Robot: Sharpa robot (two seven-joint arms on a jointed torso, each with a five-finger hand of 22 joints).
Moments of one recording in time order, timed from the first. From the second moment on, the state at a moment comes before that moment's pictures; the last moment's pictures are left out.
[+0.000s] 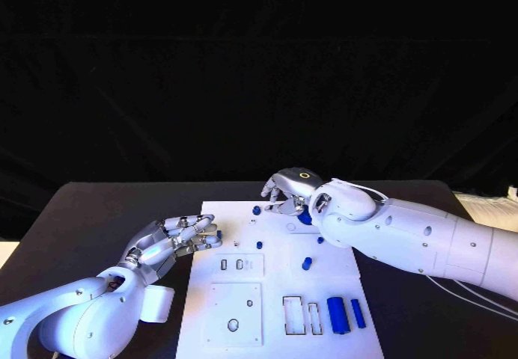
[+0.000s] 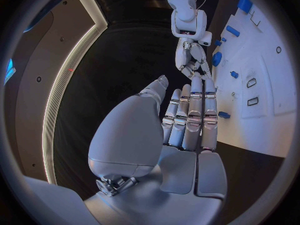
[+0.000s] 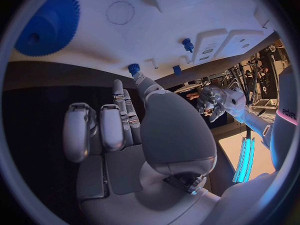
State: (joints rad) left arm 1.15 -1.00 -0.02 1.84 0.09 -0.36 0.44; left_hand 1.43 -0.09 0.19 0.11 0.13 1.01 0.21 0.09 0.07 1.13 0.15 0.07 0.07 1.18 0.09 0.18 0.15 0.17 0.97 0.21 0.28 0.09; right arm 1.29 -0.69 0.03 1.37 -1.69 -0.36 -0.11; right_hand 1.38 -0.12 0.25 0.12 0.17 1.02 0.15 0.08 0.07 1.26 0.07 0.14 0.10 1.47 -0.01 1.35 1.11 0.07 1.44 0.10 1.42 1.28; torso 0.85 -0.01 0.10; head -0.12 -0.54
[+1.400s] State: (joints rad) left arm 1.15 -1.00 -0.02 1.82 0.09 -0.36 0.44; left_hand 1.43 -0.09 0.20 0.11 0.13 1.01 0.21 0.09 0.07 1.13 0.15 0.07 0.07 1.18 0.09 0.18 0.15 0.17 0.97 0.21 0.27 0.08; right arm 1.27 -0.89 0.04 1.47 -1.48 -0.20 -0.28; right_hand 1.37 -0.14 0.06 0.24 0.20 0.99 0.14 0.09 0.07 1.47 0.05 1.48 1.31 1.47 -0.03 1.55 1.31 0.01 1.47 0.08 1.56 1.31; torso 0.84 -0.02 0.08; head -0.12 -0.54
